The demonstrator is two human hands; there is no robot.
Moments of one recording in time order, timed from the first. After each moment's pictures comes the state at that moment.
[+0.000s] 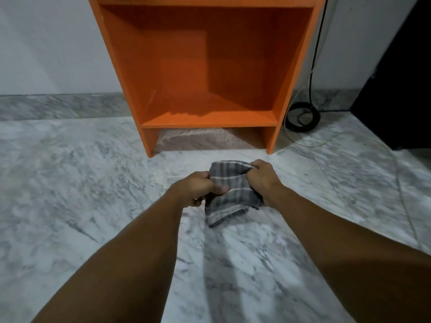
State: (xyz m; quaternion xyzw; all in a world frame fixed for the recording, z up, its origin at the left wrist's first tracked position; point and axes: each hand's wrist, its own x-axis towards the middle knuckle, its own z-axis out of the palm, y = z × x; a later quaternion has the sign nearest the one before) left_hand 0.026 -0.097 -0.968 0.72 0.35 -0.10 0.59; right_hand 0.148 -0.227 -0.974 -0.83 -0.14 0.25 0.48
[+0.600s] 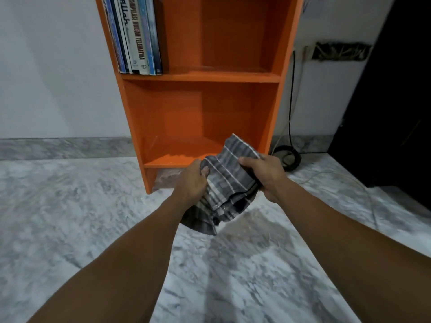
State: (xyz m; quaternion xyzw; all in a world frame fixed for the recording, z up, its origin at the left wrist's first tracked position) left_hand 0.025 -0.122 -0.868 0.87 0.26 0.22 0.35; right_hand 0.141 -0.252 -0.842 -0.70 -0.15 0.23 0.66
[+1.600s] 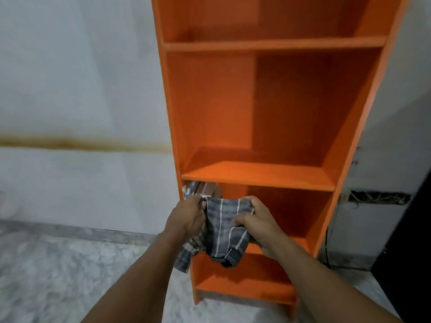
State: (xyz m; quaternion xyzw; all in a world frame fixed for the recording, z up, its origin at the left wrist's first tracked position) left_hand 0.010 0.028 -0.365 0.88 0.37 0.21 0.24; right_hand 0.138 -0.109 -0.361 -0.69 -0.29 0.35 0.57
